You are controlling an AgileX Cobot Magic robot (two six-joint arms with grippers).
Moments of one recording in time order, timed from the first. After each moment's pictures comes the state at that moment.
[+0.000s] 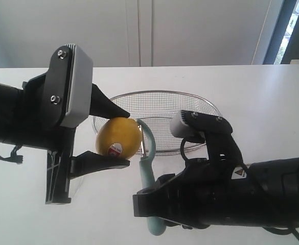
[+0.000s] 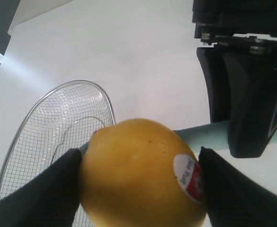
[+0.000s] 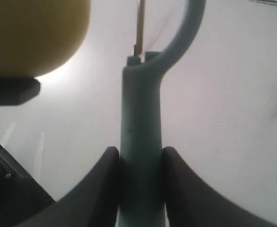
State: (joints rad) left arm -0.63 1.21 -0.80 -1.08 0.60 1.92; right arm 0.85 1.20 -0.57 0.92 0.25 -0.30
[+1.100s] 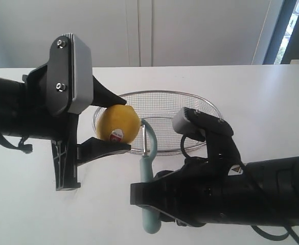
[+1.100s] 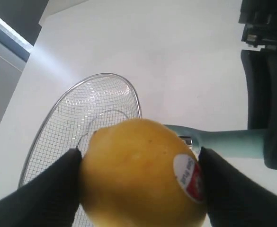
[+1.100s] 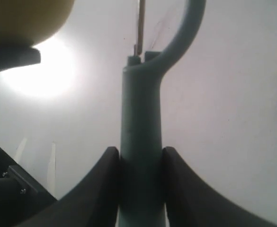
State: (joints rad) left arm -0.63 1.22 -0.80 -1.13 0.50 1.92; right arm 0.85 1.22 -0.57 1.02 0.23 -0.30
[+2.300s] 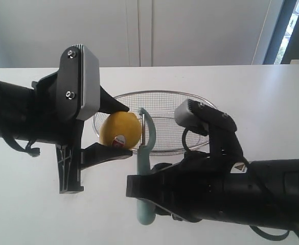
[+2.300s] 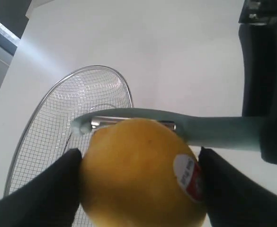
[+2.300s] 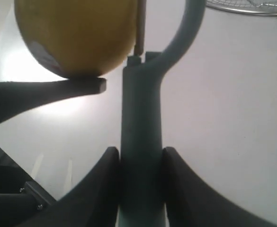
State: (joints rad) left arm -0.63 1.26 -0.80 -1.13 0.51 1.94; right arm 0.90 1.18 -0.57 1.07 0.15 -0.30
